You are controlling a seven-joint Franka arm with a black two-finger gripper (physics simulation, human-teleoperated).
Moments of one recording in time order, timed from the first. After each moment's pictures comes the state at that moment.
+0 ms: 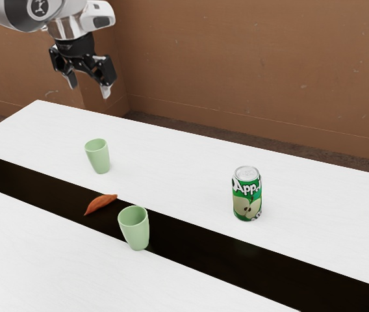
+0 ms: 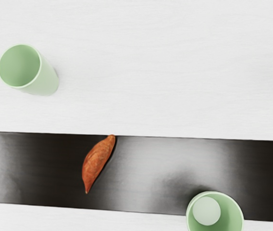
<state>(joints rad) -0.12 -0.09 0.07 -1.63 0.15 1.70 -0.09</state>
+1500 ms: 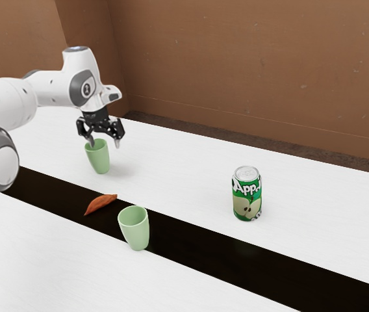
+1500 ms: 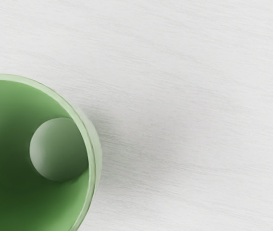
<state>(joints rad) 0.26 0.75 -0.01 -1.16 -0.01 1.95 0.01</state>
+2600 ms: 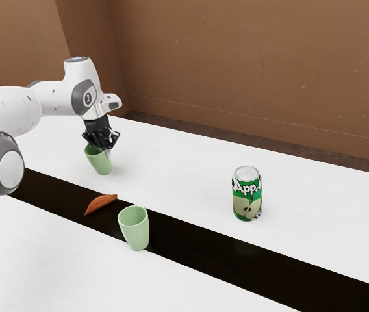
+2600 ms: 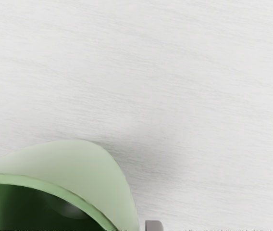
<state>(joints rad) 0.28 0.82 -0.01 -1.13 -0.02 1.98 0.07</state>
